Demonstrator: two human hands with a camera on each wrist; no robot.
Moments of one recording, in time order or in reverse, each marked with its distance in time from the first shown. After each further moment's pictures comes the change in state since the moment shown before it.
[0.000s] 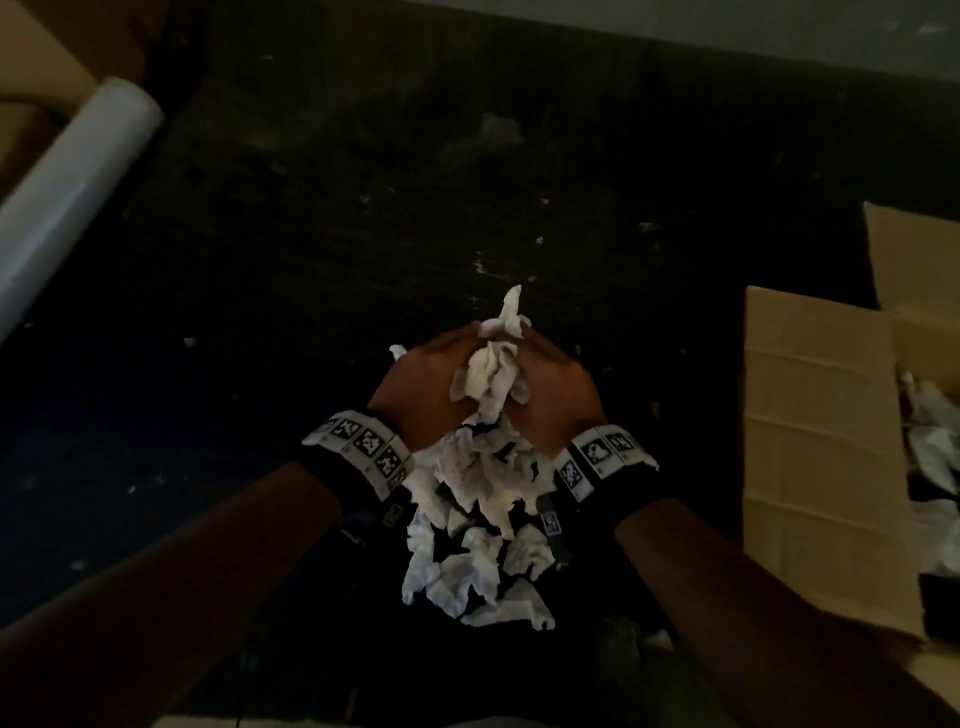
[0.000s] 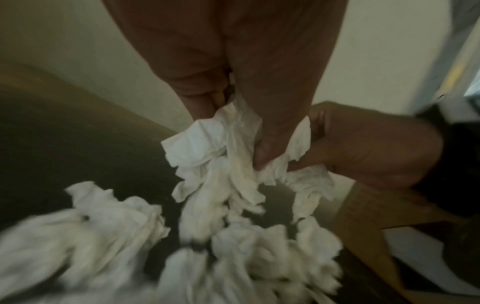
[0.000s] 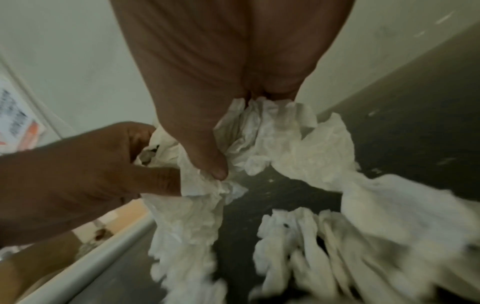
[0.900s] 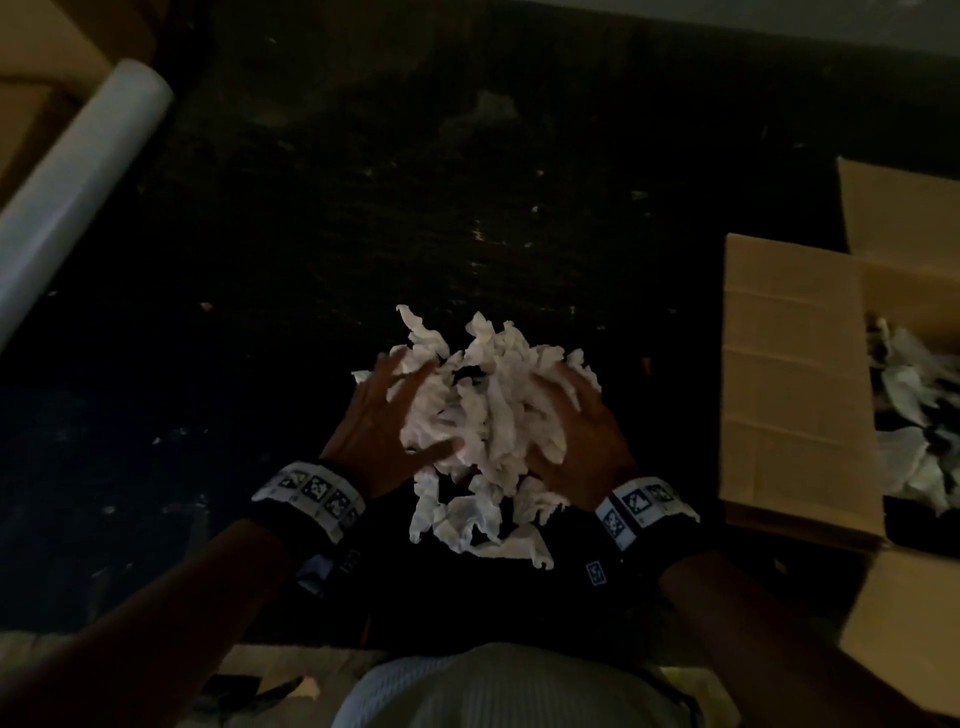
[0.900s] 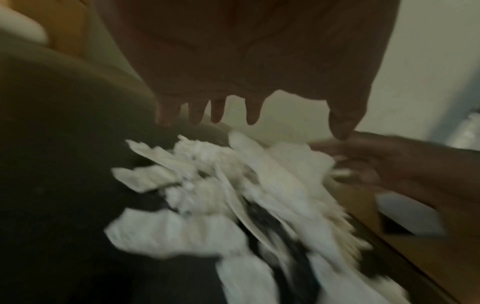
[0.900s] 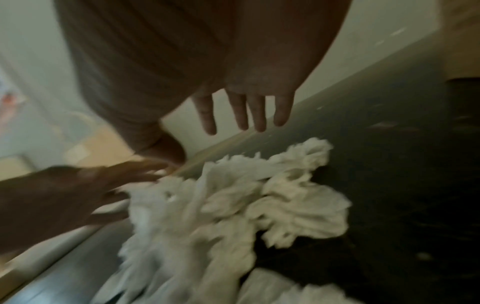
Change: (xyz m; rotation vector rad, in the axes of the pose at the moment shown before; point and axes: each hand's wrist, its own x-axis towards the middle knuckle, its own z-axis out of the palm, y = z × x) left_hand -0.125 0.004 0.008 -0.056 -0.173 -0.389; right_hand -0.140 0.003 -0.008 0.088 -0.001 0.064
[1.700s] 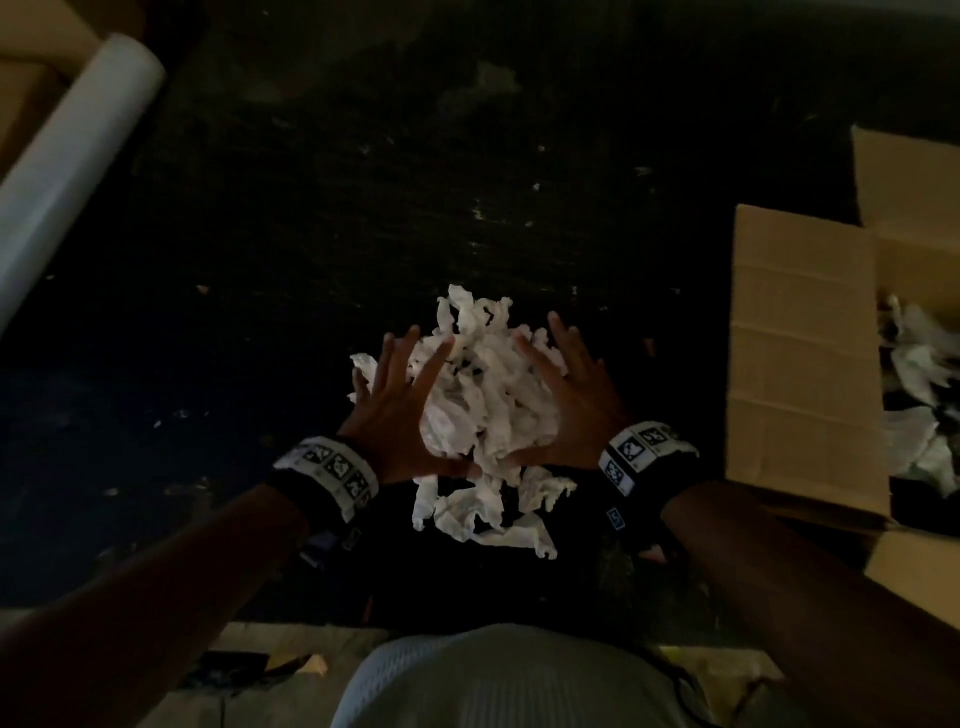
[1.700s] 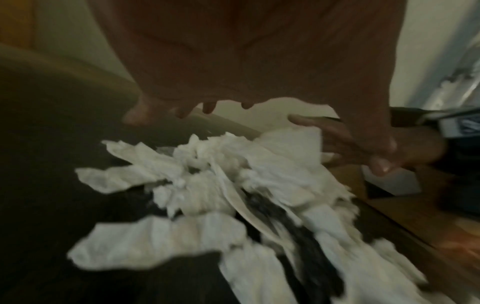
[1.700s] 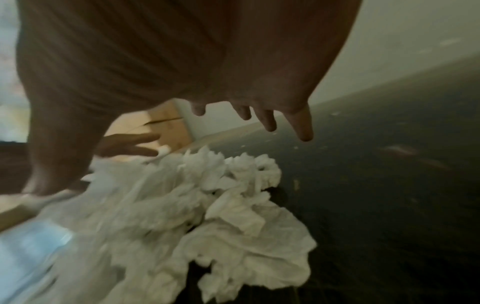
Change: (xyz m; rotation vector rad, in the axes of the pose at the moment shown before) left_hand 0.005 0.022 0.004 0.152 -0.196 -0.016; right_hand 0.026 -0.003 -0.020 -0.067 -0.344 -0.024
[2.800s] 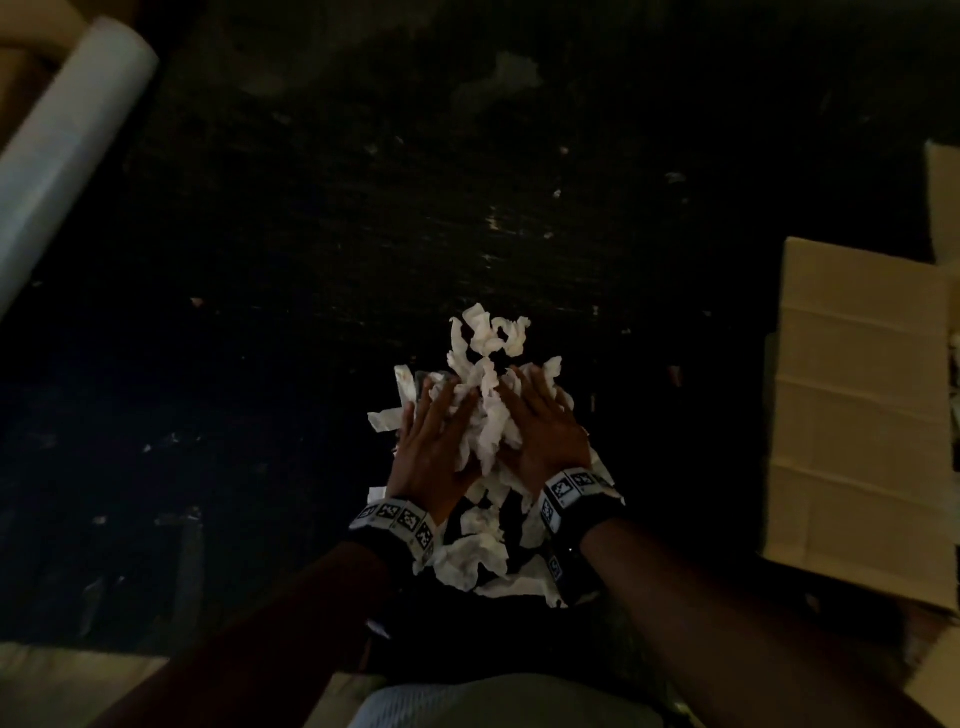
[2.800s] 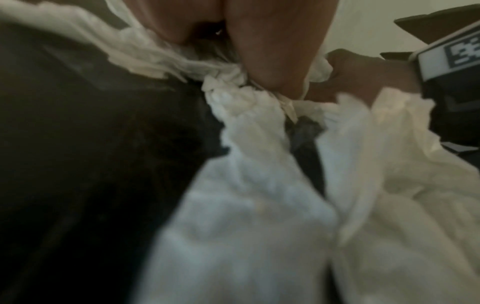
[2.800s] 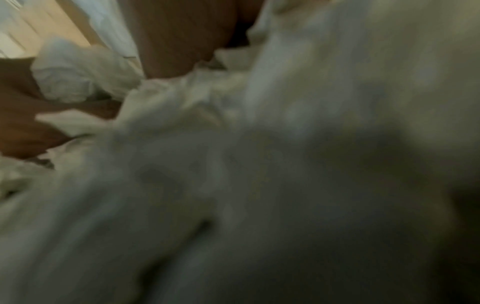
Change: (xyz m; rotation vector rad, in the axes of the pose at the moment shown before) left_hand 0.037 -0.011 0.085 -0.139 0.304 0.021; right_hand 0.064 0.003 0.092 -0.016 0.226 -0.011
